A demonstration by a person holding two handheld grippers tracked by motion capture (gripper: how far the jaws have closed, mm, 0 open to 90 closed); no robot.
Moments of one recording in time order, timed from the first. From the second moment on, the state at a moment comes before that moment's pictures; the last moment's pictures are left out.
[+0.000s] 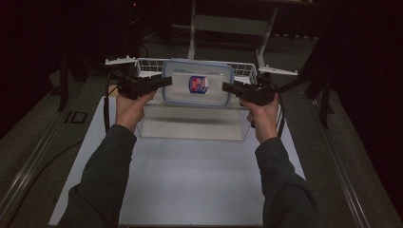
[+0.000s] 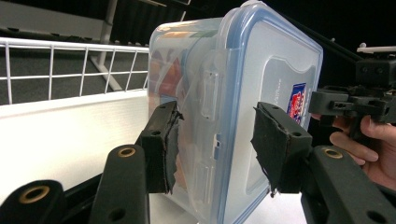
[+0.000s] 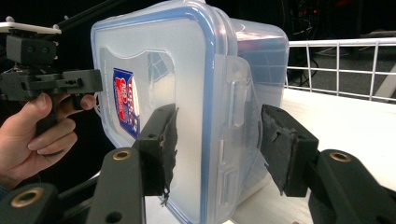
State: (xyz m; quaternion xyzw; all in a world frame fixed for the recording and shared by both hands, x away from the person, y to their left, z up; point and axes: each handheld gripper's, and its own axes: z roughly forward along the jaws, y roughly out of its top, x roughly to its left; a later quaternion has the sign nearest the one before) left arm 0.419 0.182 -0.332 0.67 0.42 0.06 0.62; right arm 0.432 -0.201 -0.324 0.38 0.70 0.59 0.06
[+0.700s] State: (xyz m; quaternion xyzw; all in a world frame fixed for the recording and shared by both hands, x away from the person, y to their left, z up) left arm 0.425 0.173 -0.334 0.65 0.45 0.07 0.61; right arm 0.443 -0.193 -0.325 0.43 0.71 0.55 0.08
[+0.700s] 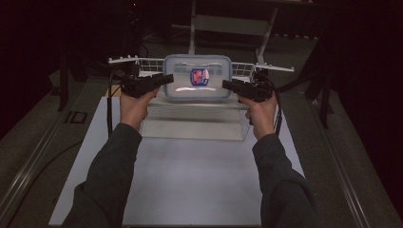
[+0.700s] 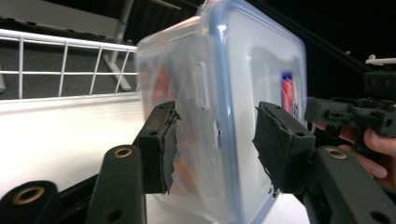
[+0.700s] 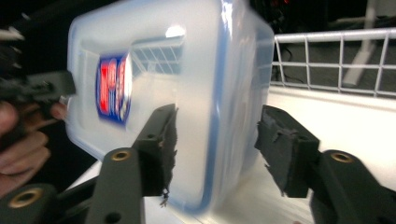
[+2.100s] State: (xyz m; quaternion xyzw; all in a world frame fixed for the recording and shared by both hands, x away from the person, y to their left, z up) left arm 0.267 0.237 -0.383 0.70 0.40 0.26 0.53; right arm 0.307 -0.254 -0.368 0.32 0.78 0.49 0.21
